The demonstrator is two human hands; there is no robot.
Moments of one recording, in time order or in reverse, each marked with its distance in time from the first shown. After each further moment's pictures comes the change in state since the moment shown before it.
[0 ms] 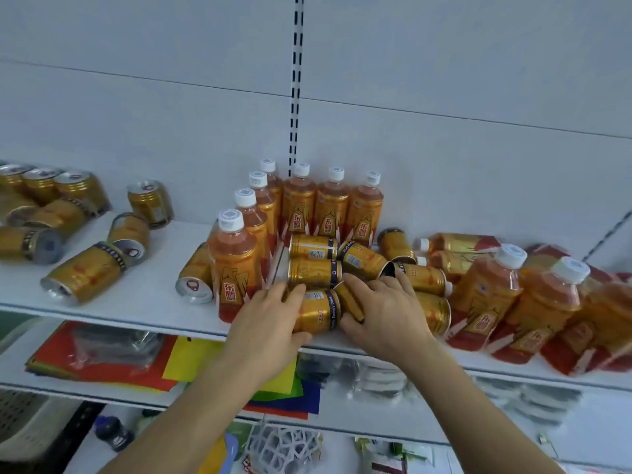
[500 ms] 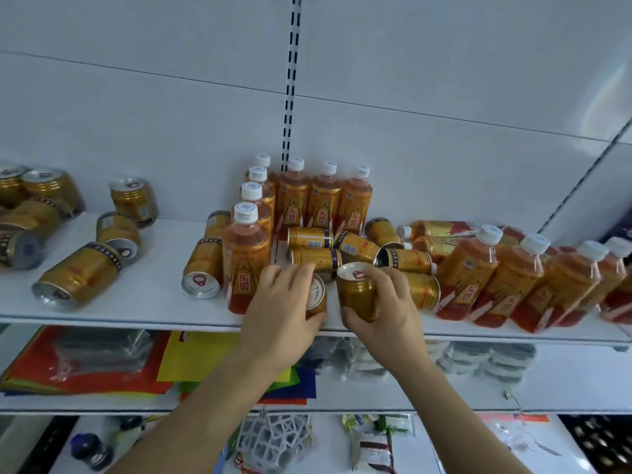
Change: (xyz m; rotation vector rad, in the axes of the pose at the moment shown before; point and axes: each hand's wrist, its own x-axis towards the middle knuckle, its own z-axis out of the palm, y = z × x) left_hand -0.016 -0.005 -0.020 -0.192 0.213 0.153; right_hand -0.051 -0.035 0.020 0.481 0.467 0.169
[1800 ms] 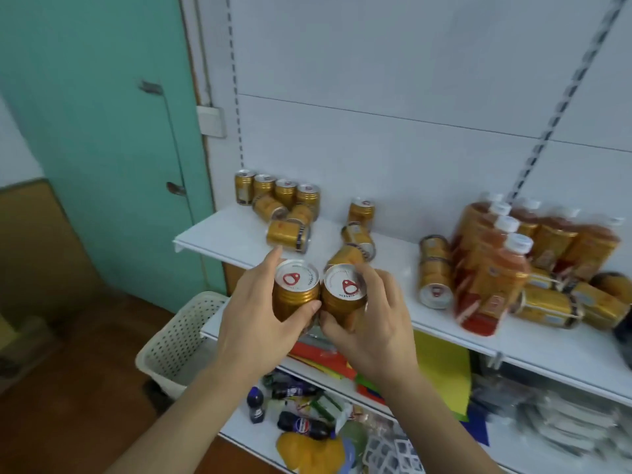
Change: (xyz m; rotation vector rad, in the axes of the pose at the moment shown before) left_hand -0.184 -0.231 -0.212 -0.147 0.375 -0.451; right_hand -0.041 -0.335 0.146 0.358 -0.022 -0.346
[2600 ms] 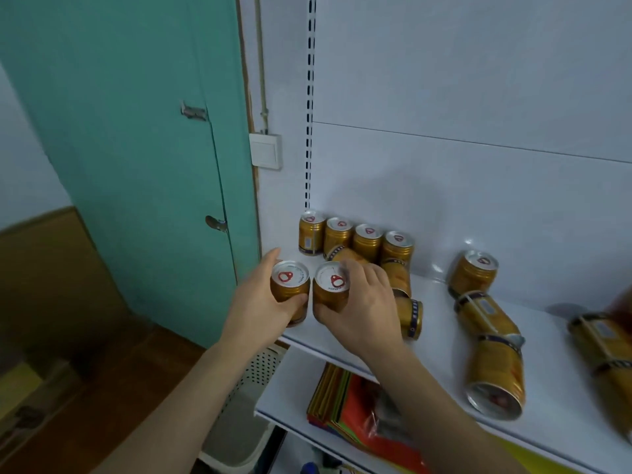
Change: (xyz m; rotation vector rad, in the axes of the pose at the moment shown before) left_hand 0.222 -0.220 -0.051 0.003 -0.088 -0.187; right_hand 0.180 -0.051 0.255 -0.184 -0.159 0.074
